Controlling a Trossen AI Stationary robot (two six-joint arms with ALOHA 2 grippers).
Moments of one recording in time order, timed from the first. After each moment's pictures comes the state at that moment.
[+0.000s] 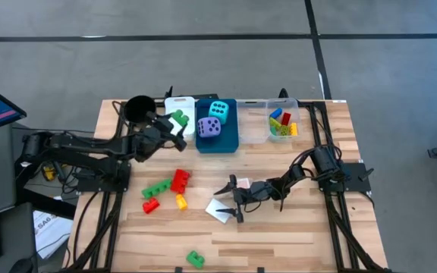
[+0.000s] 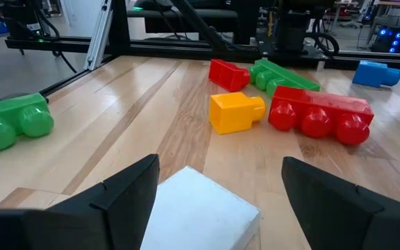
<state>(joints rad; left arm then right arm) 0.13 1.05 0.54 0.21 -0.84 0.02 0.28 2.17 0.72 1.29 0.13 0.02</state>
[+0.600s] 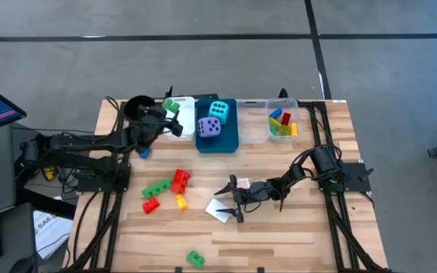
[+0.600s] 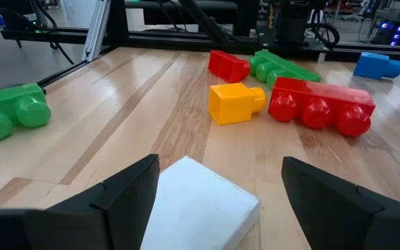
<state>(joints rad) 0.32 1.05 0.54 0.20 -0.85 -0.08 0.28 2.17 0.72 1.26 0.13 0.02</state>
